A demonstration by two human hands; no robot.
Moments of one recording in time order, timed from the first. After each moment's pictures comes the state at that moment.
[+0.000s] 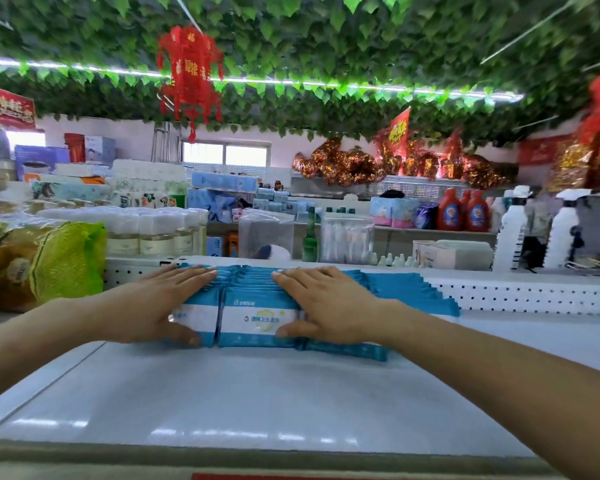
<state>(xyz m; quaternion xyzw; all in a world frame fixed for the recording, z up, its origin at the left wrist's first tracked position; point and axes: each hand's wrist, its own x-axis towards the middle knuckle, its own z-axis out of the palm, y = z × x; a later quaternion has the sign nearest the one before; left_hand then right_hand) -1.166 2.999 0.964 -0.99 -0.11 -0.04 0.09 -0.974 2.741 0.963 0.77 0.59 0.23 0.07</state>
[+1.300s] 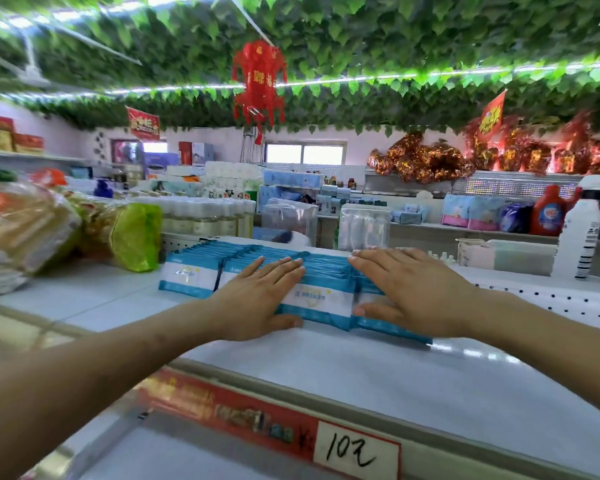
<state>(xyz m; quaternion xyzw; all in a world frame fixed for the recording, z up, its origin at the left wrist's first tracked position) -1.100 2.796 0.931 -0.97 -0.10 -0.16 0.16 -0.910 2.564 0.981 0.73 0.63 0.27 0.06</state>
